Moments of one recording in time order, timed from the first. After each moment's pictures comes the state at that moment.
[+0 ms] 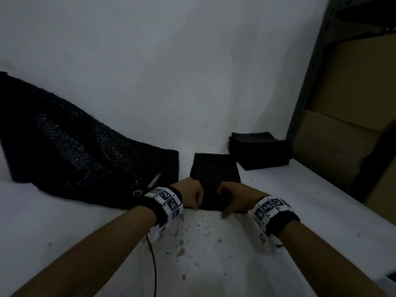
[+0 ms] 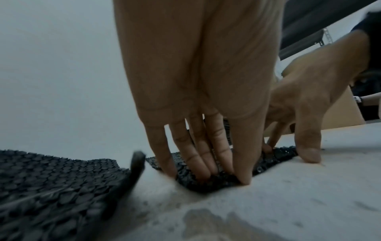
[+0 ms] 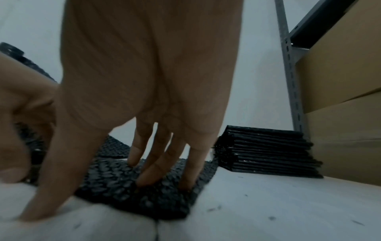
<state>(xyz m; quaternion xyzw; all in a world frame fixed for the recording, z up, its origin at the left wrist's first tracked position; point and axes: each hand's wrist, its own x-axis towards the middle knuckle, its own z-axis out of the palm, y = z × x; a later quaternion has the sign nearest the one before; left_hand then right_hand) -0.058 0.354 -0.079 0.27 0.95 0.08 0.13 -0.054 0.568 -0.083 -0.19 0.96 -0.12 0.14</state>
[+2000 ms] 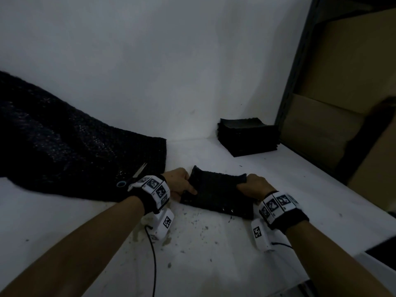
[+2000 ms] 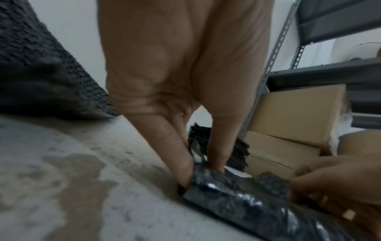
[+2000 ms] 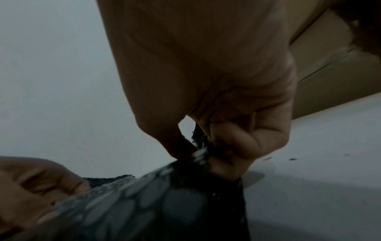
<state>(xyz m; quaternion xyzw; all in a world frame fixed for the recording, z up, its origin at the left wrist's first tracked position) -0.071 0.371 -0.097 0.03 0.89 0.38 0.24 -0.033 0.620 -0.092 0.11 0.96 -0.24 0.10</state>
